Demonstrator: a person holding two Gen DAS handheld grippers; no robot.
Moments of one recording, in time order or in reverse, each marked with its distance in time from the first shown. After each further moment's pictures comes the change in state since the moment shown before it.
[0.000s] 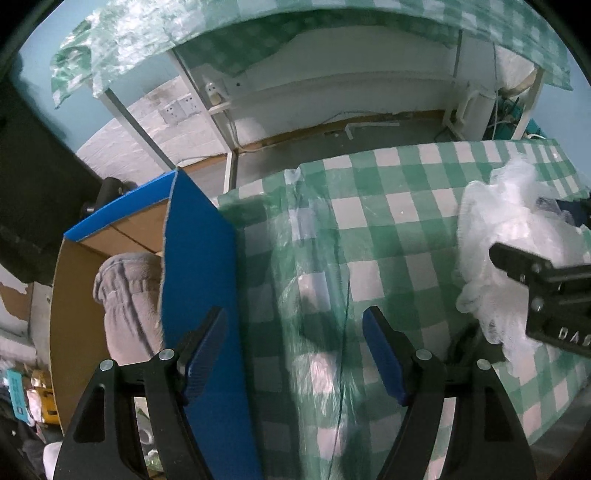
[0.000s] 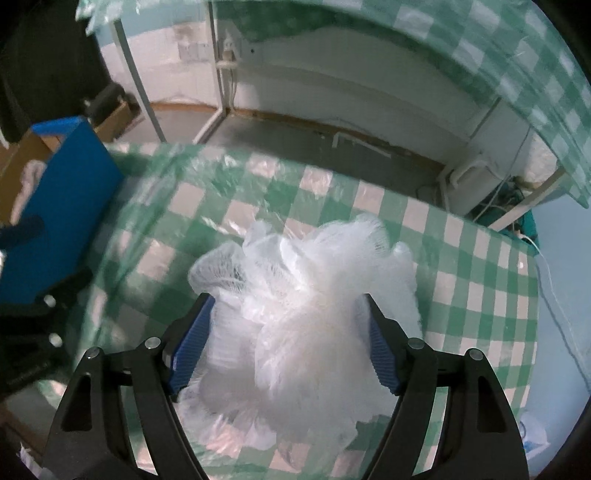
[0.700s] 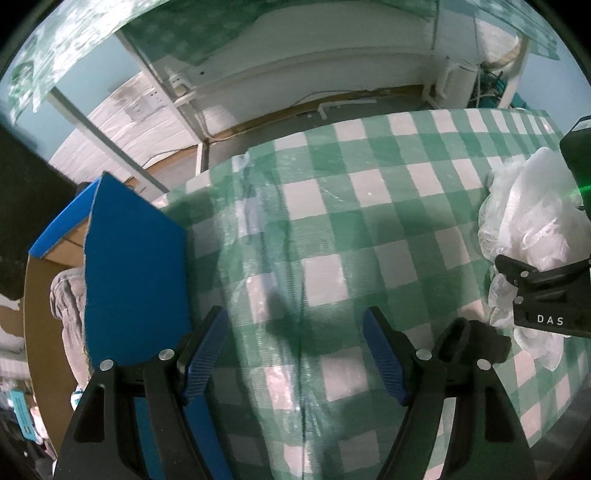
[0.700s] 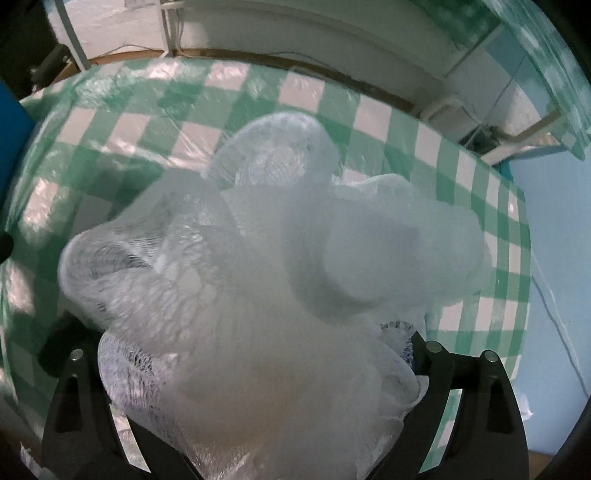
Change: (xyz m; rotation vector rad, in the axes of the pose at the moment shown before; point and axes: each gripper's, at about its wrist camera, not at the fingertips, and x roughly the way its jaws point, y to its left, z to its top) left arm 0.020 -0.039 0.005 0.086 0.055 -0.051; right arm 0.056 -0.050 -0.037 0.053 0.216 -0.131
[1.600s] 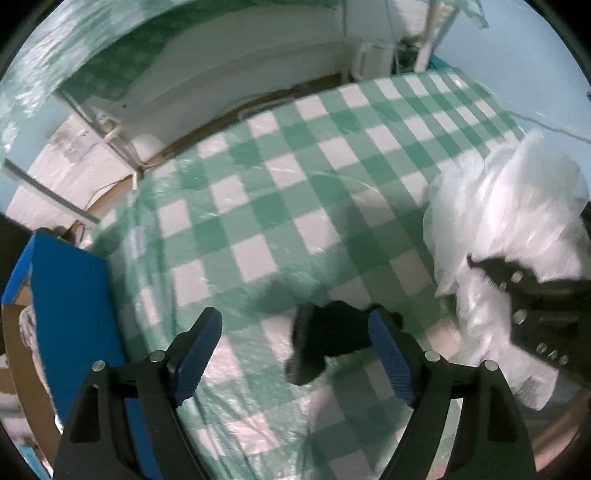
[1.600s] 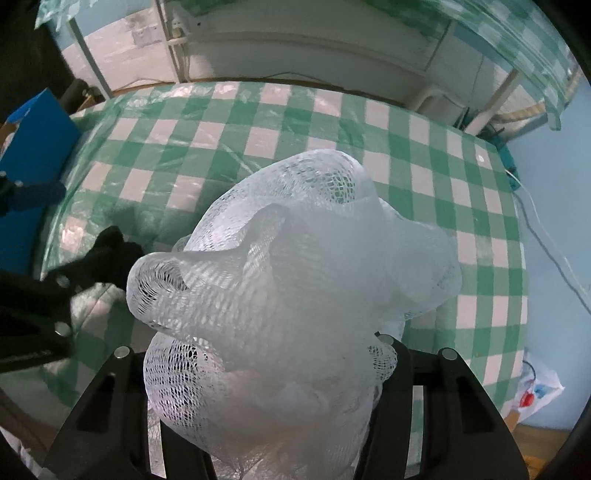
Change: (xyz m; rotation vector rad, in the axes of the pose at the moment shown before) left arm -0.024 -0.086 -0.011 0.199 0.002 -0.154; right arm -0.058 -0.028 -0.072 0.087 -0.111 0.109
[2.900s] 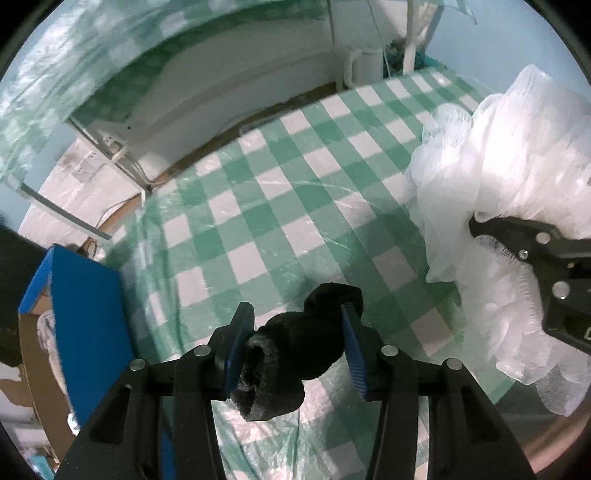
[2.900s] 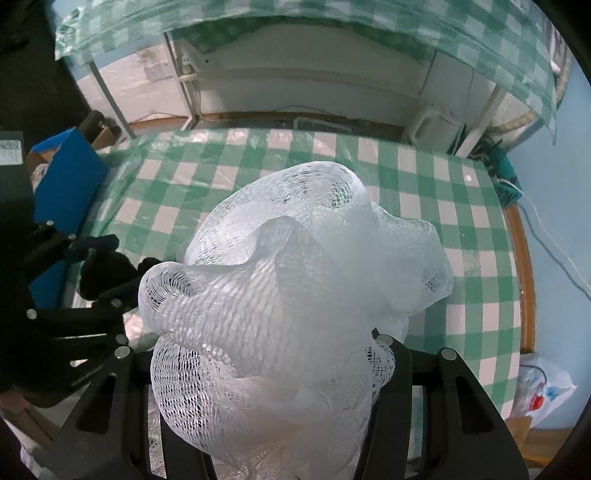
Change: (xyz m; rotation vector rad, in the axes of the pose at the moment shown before) left arm -0.032 -0.024 -0.010 0.032 -0.070 0.057; right arm -0.045 -0.006 0.001 0.017 -0.126 0.065
